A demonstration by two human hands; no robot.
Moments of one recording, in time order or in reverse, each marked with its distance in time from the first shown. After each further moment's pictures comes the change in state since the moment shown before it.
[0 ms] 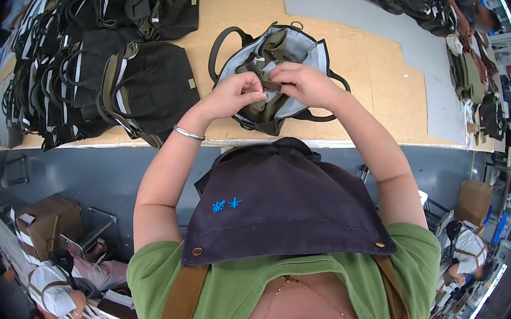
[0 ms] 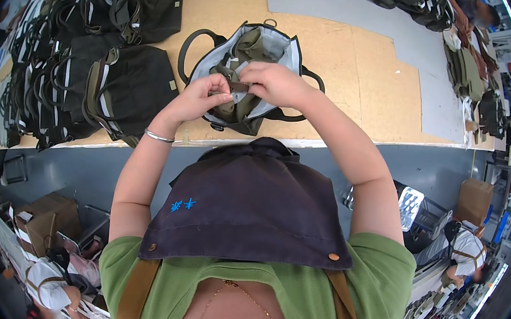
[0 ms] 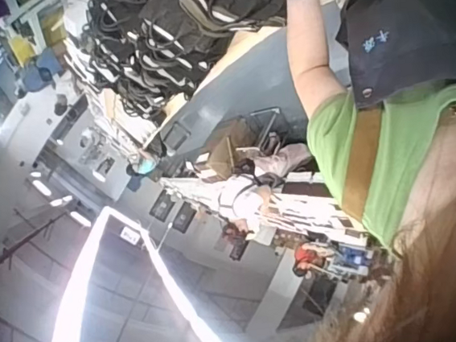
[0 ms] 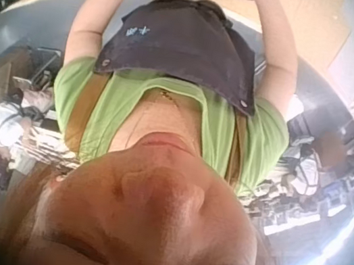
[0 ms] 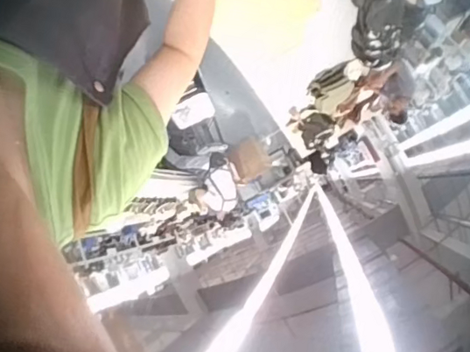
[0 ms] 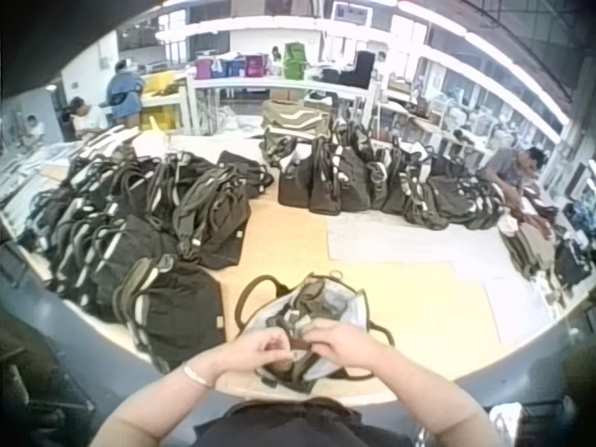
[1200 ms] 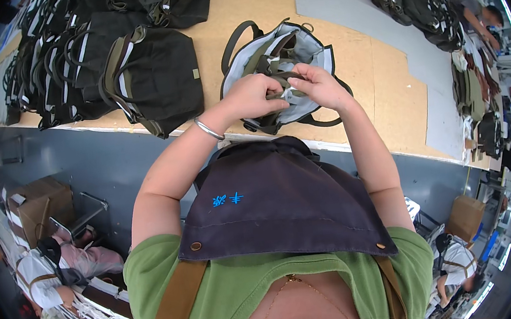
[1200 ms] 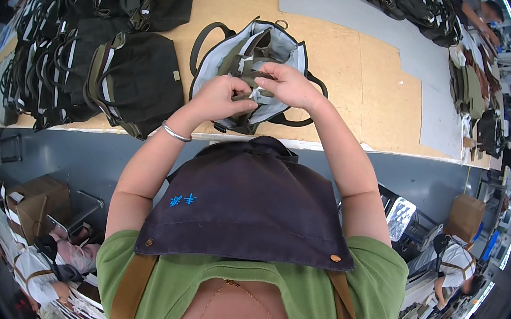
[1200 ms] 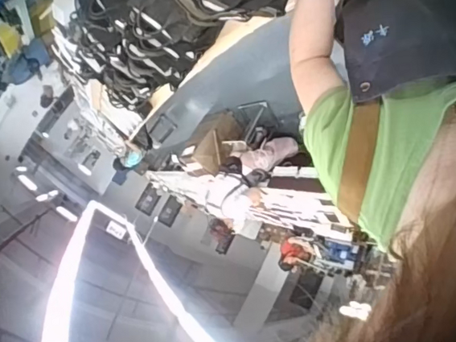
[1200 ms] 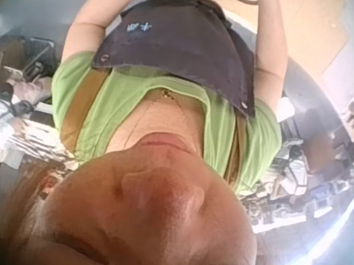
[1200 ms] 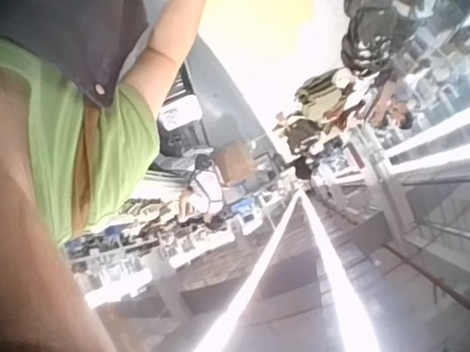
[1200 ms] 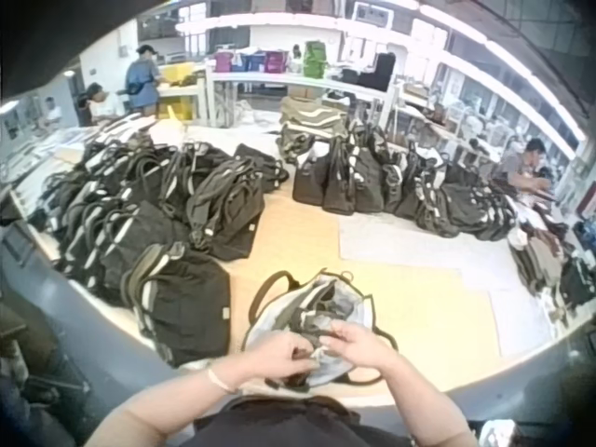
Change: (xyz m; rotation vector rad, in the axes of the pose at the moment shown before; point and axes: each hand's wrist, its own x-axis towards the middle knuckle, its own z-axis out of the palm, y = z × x) left_hand 0.006 0.021 0.032 0.603 0.048 -0.122; right_hand -0.008 -0.012 -0.004 0.601 -0.037 0.703
